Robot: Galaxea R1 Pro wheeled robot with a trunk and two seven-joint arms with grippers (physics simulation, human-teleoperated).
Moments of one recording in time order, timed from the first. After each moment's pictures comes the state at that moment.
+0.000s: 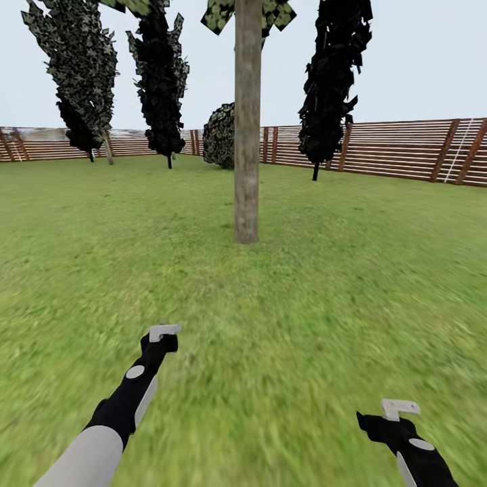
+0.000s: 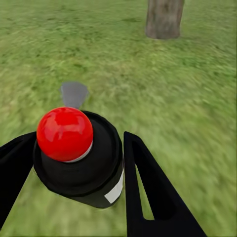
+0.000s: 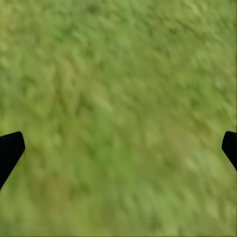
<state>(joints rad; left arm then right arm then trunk) -0.62 -0.02 0.11 -0.66 -0.06 -0.13 -0.01 -0.19 -0.14 -0.16 -1.08 -0.01 0.39 0.01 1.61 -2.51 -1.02</state>
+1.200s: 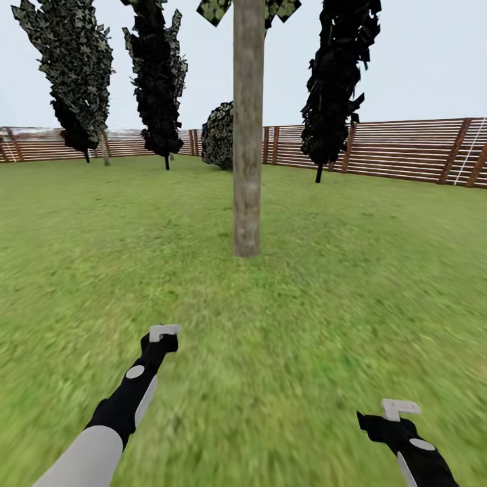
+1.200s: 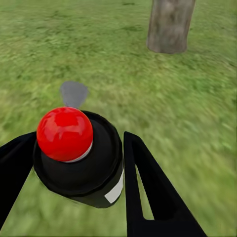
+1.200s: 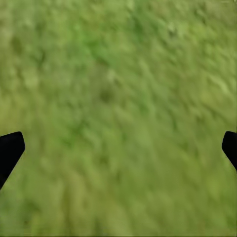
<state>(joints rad) -0.62 -0.02 0.11 -0.66 -0.06 -0.13 -0.01 -0.19 -0.14 -0.16 -1.08 -0.01 0.39 0.01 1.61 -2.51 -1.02</state>
